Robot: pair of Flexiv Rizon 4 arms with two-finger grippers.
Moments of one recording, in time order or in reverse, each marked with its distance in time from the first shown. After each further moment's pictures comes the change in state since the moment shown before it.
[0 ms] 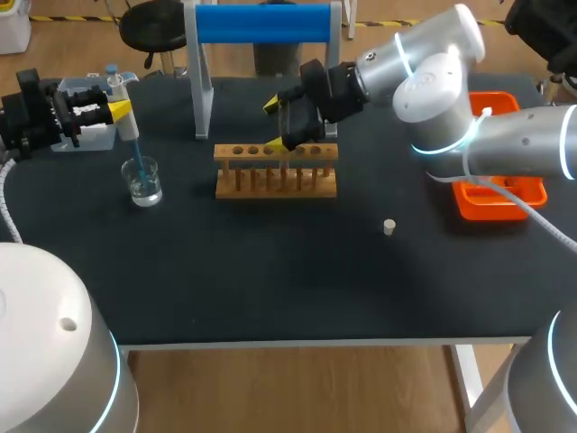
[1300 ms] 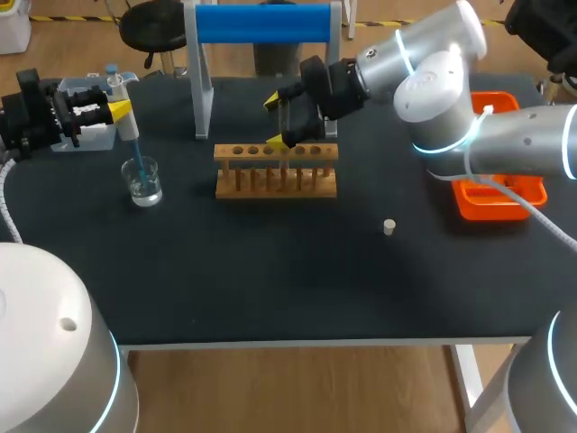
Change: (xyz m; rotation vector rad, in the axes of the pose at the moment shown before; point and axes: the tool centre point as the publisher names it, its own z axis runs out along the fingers) left arm 0.000 0.000 0.000 0.000 0.000 0.000; right arm -0.002 0.006 -0.004 0.009 -0.014 -0.004
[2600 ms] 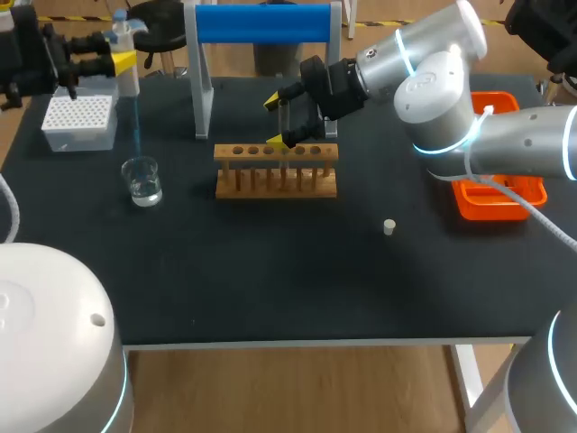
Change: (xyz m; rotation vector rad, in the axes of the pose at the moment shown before) left arm 0.034 -0.122 0.021 -0.077 0.017 0.111; right arm 0.001 0.001 0.000 0.002 -0.002 0.000
